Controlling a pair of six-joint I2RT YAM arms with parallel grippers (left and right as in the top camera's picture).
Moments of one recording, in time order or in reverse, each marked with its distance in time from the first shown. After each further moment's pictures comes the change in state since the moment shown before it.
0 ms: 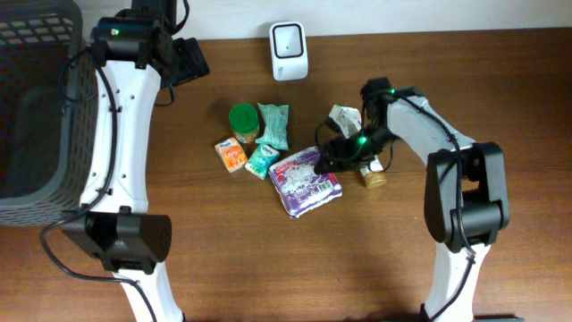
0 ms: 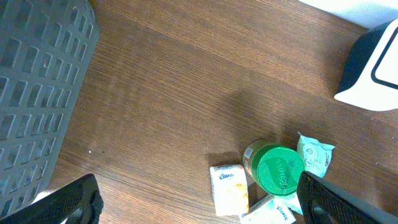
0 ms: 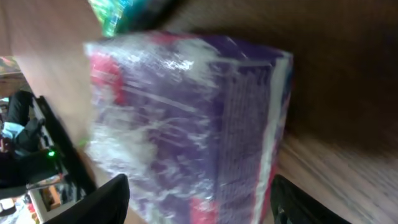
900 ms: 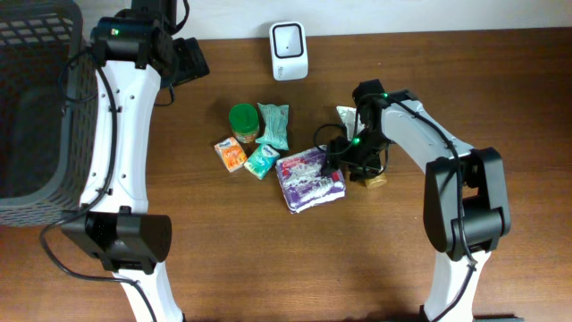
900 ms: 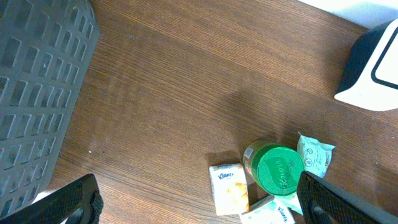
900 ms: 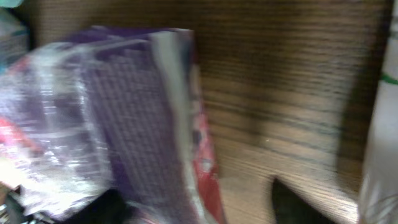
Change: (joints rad) left arm 0.000 0.000 0.000 0.000 0.000 0.000; right arm 0.050 -0.050 -0.015 -0.008 0.296 0.542
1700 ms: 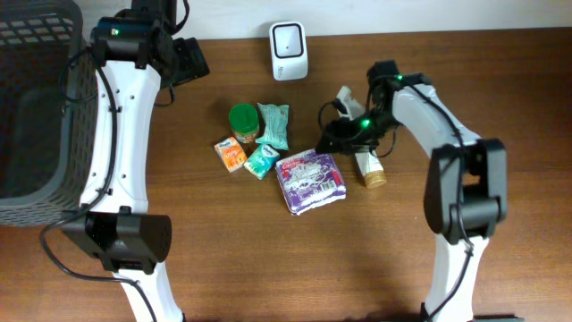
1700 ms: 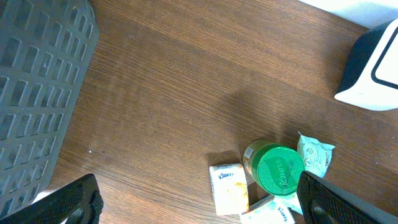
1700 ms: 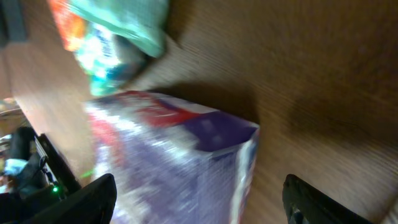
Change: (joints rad) left arm 0.000 0.000 0.000 0.000 0.000 0.000; right arm -0.080 0.103 0.172 -0.004 -0.259 -0.415
